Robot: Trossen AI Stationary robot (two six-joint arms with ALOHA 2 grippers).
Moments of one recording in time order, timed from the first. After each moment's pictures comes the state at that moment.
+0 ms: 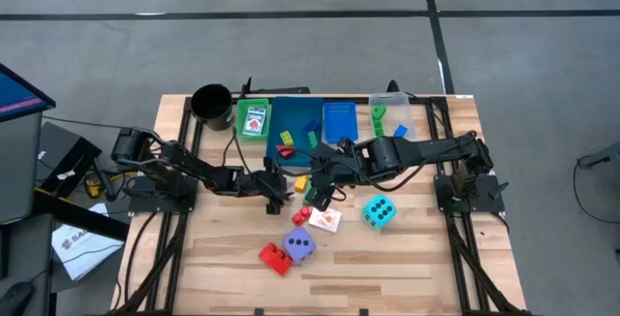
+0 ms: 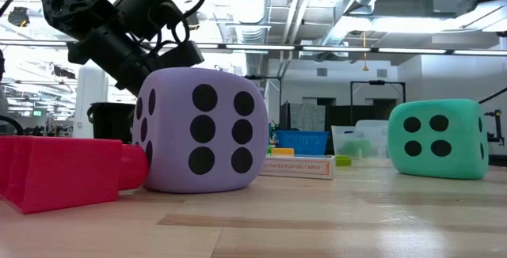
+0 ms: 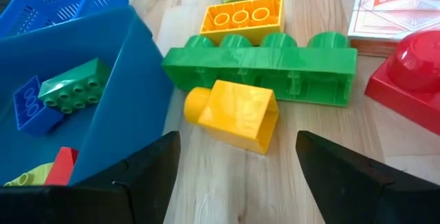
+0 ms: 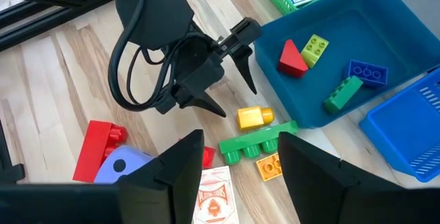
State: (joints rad) left arm -0.09 1.61 0.52 0.42 -0.38 0.18; right arm 0.21 1.89 2.09 -1.20 0.39 0.61
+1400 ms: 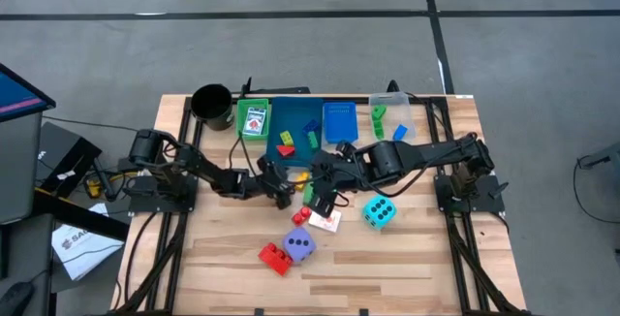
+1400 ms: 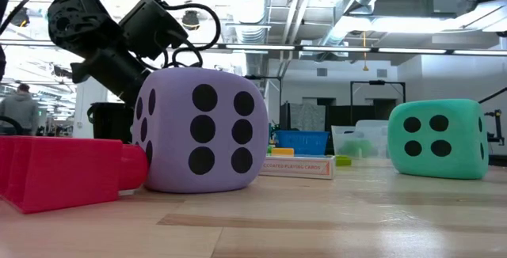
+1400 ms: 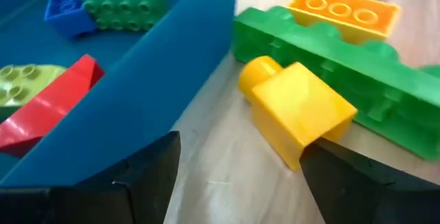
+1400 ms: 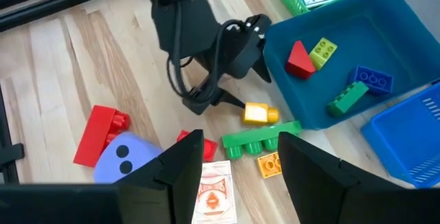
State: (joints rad) left arm -0.07 1.74 0.52 0.54 -0.53 -0.26; right arm 0.24 1.89 2.09 -1.20 0.39 0.56
